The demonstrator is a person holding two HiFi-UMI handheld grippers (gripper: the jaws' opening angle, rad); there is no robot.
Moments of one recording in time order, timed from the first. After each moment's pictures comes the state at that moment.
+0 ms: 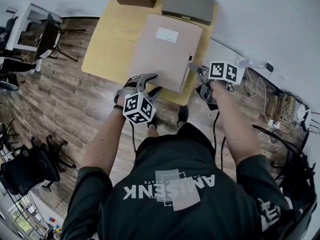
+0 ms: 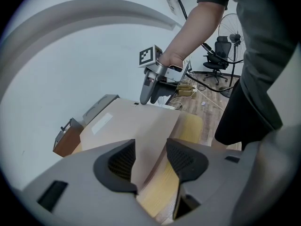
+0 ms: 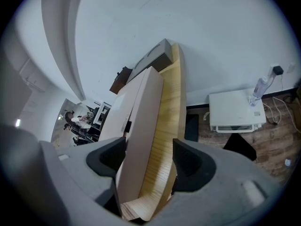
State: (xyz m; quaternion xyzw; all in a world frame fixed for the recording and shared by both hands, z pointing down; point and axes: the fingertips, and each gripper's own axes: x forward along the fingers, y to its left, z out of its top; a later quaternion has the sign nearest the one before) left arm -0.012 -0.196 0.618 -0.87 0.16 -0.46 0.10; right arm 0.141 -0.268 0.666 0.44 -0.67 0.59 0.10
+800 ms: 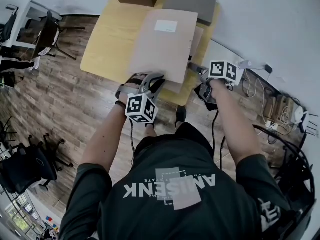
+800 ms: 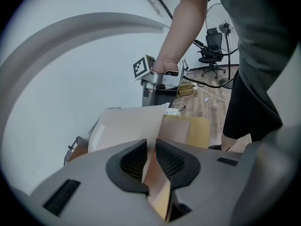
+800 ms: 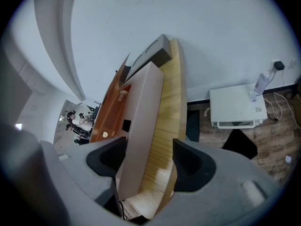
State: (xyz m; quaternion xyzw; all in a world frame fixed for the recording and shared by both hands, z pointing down) left arm 0.008 -0.205 0.602 -0.86 0.16 -0.44 0.20; right arm 0.136 -0.269 0.669 0.42 -0.67 0.61 0.10
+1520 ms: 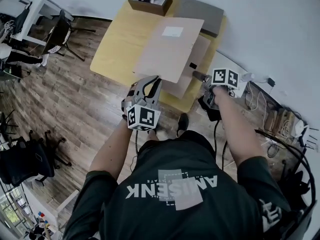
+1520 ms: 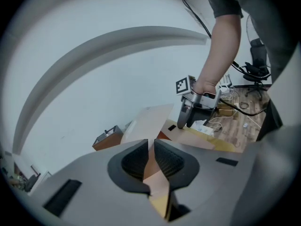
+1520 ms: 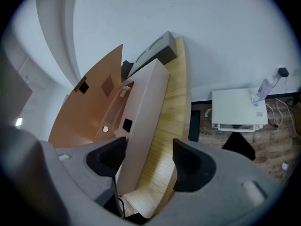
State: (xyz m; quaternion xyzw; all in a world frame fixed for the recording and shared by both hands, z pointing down) left arm -0.033 -0.225 0.543 -0.85 0.40 -0.31 0.12; right arm 0.134 -0.272 0.670 0.41 -0.68 0.60 0.13
